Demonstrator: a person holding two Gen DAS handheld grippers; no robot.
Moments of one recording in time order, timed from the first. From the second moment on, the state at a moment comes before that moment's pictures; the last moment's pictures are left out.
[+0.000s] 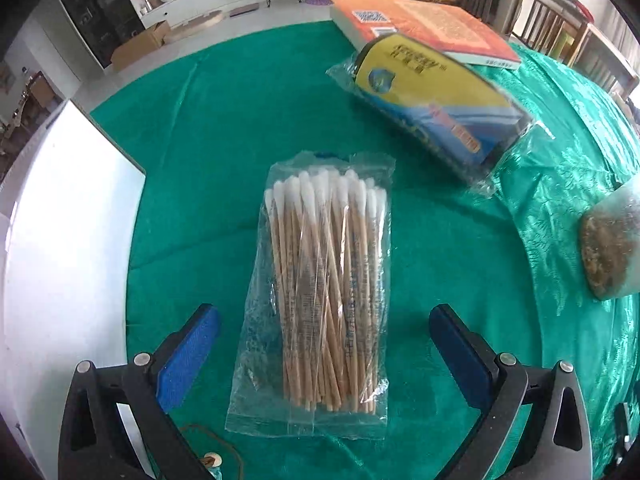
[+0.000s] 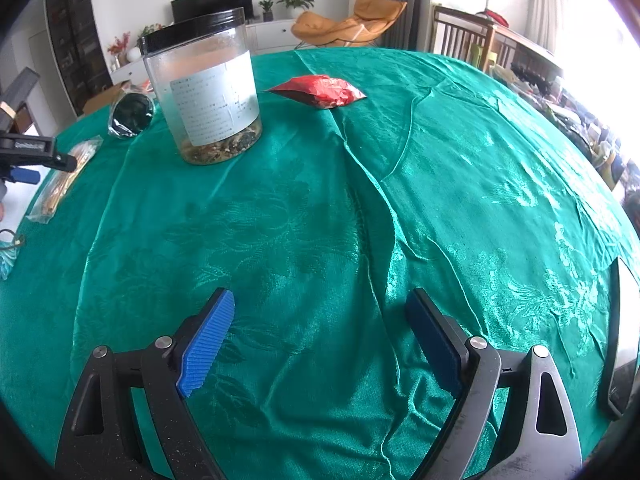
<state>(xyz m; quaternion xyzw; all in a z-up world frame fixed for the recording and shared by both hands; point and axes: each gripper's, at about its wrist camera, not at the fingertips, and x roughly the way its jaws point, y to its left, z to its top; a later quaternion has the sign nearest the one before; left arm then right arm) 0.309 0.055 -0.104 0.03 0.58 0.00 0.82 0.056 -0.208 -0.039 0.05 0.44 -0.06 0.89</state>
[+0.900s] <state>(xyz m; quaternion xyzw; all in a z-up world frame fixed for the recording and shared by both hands) 0.200 0.080 -0.008 -0.13 0.50 -0.16 0.84 0.203 -0.288 0.032 0.13 0.46 -0.02 0.88</state>
